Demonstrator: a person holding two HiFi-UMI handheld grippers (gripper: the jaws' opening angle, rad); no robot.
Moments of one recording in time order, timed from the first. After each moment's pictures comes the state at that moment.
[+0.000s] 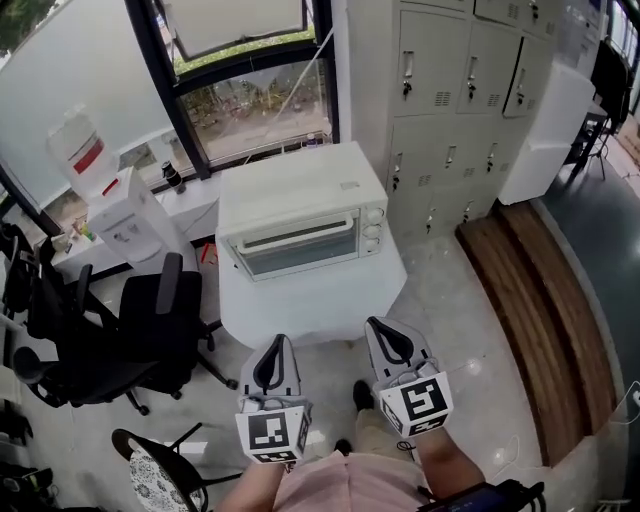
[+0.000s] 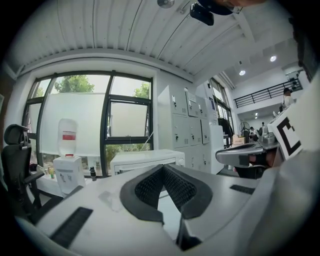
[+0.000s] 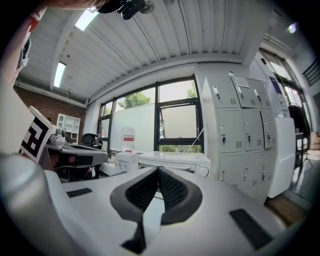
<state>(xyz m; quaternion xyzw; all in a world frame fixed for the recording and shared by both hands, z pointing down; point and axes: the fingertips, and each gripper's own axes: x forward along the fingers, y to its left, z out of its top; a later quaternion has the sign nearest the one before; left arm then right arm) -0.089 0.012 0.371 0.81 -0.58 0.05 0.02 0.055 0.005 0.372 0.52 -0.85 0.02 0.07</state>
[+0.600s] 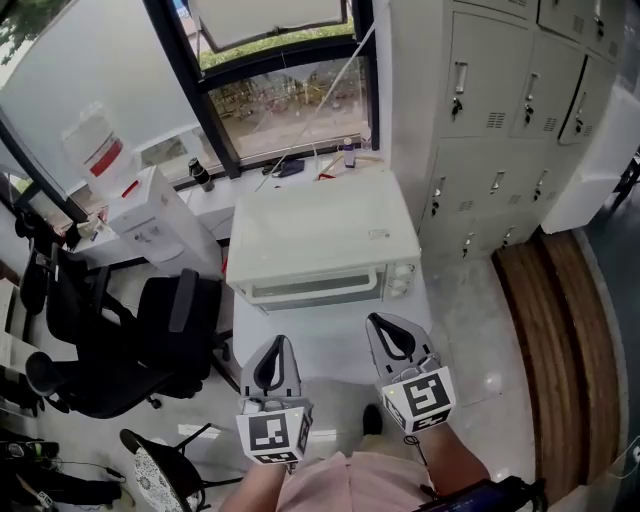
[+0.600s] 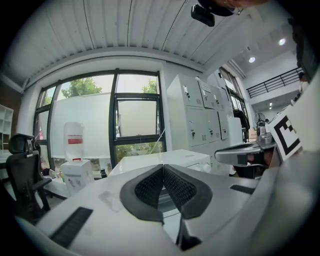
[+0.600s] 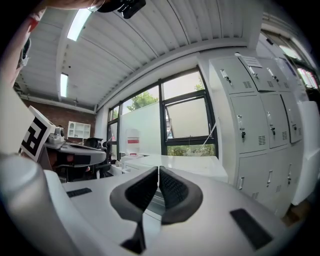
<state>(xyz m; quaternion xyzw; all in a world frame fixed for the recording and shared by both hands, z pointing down) -0.088 -0.122 0.365 0.76 -0.64 0.08 0.01 0.054 -0.156 0.373 0.45 -0.89 0.03 0.06</state>
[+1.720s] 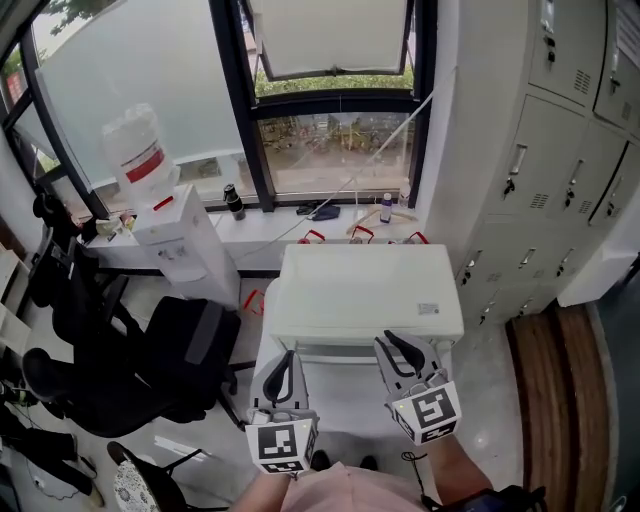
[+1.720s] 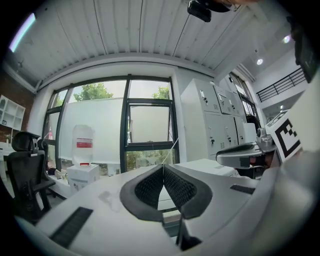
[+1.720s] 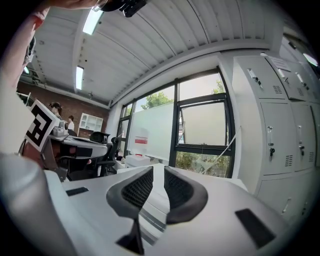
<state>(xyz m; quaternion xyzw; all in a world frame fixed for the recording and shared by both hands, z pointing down) -0.172 -0.192 0.343 0.73 -0.68 0.03 0.00 -0.027 -0.242 0.347 0.39 -0.92 -0.04 0.08</state>
